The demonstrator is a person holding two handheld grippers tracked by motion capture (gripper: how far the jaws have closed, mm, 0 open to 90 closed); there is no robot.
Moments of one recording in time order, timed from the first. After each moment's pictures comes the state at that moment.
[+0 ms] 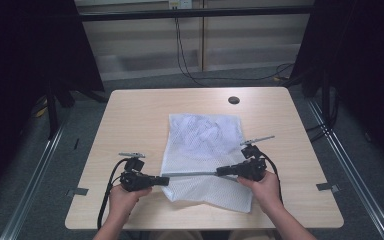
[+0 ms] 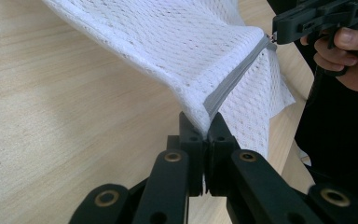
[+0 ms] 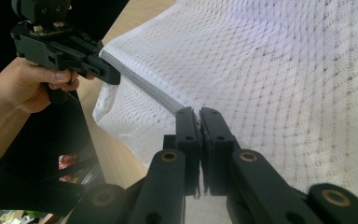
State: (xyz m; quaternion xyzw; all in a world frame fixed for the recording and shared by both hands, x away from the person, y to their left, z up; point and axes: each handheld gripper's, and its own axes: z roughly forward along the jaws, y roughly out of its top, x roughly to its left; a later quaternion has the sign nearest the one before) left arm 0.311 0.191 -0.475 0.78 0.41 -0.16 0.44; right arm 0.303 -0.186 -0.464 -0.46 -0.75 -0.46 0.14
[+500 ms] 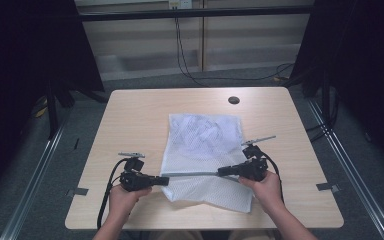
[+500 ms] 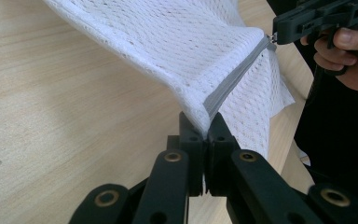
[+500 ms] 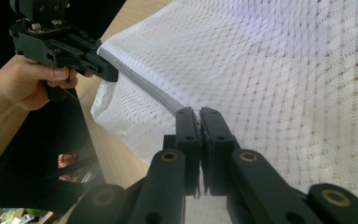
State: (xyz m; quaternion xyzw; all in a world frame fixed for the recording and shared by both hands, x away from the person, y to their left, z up) left arm 0.311 0.192 -0.475 0.78 0.41 -0.16 0.44; right arm 0.303 -0.190 -0.465 -0.46 -0.75 -0.46 0.14
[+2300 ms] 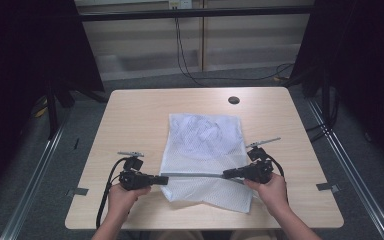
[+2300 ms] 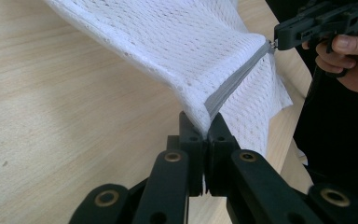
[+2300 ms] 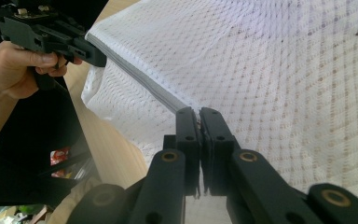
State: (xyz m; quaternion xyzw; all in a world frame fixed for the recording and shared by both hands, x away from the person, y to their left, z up) left arm 0.314 0.194 -0.475 0.78 0.41 -0.16 0.44; right arm 0.296 -0.202 -0.465 -0.47 -0.75 -0.44 0.13
